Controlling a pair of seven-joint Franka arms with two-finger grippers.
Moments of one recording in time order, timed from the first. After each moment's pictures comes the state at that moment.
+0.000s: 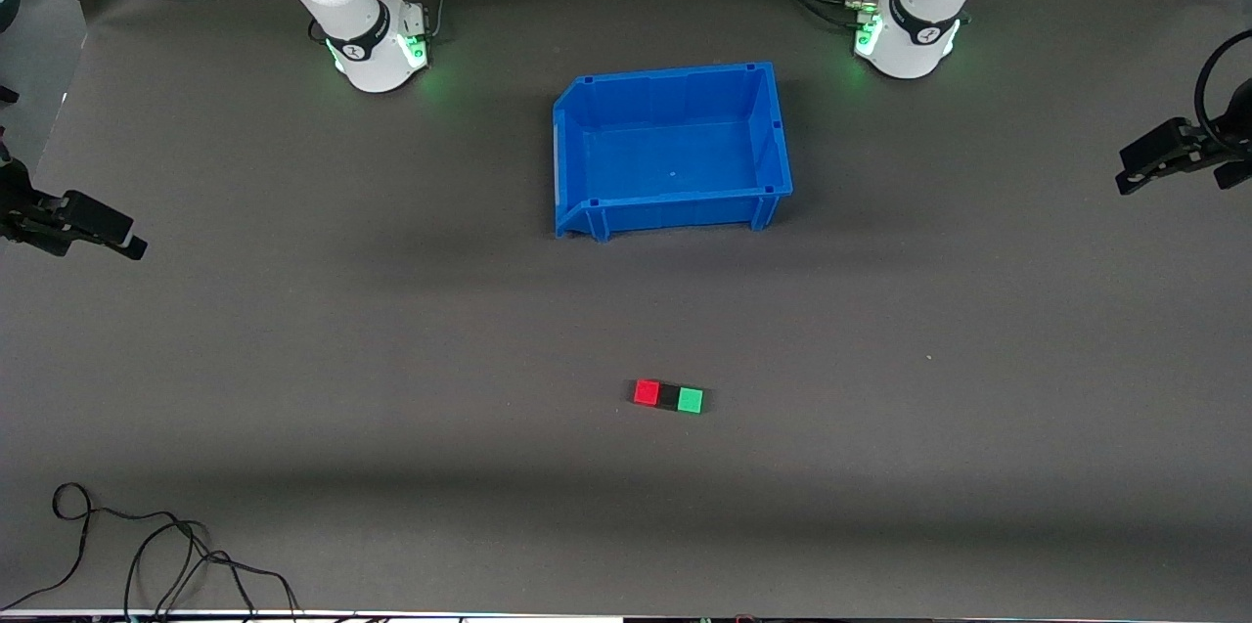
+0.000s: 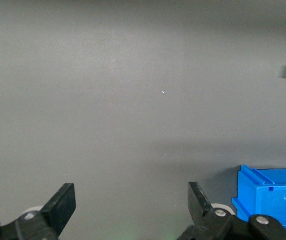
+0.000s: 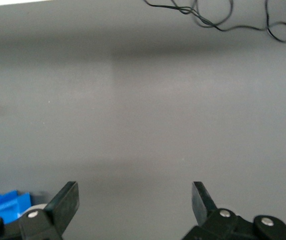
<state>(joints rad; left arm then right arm) 0.07 -0.01 -0.07 -1.54 0.03 1.52 -0.02 -0.03 0.04 -0.05 -1.57 0.06 1.69 -0.04</state>
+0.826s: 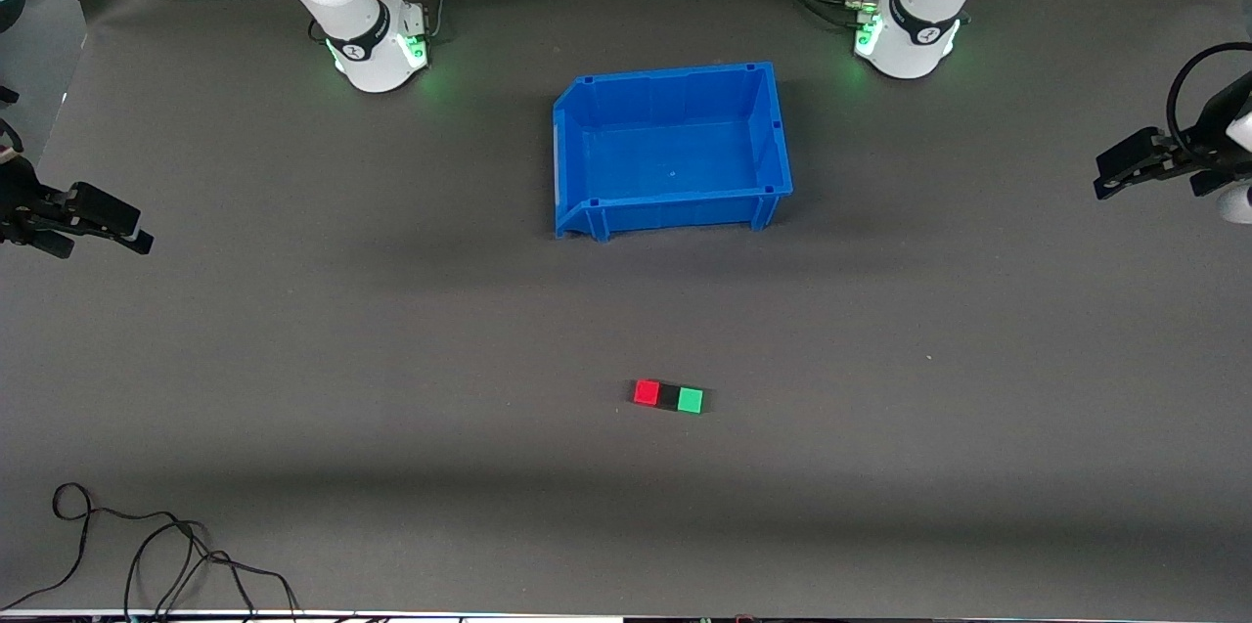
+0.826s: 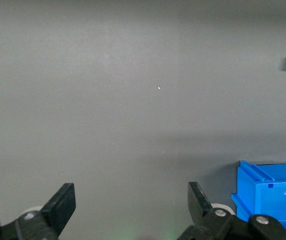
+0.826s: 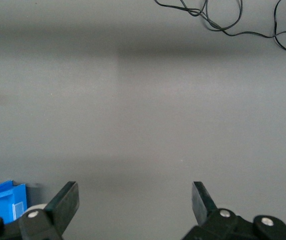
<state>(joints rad) 0.05 0.01 -0.07 -1.55 0.02 1.52 -0.02 -0.03 0.04 -0.05 -1.58 0.06 1.68 -0.07</state>
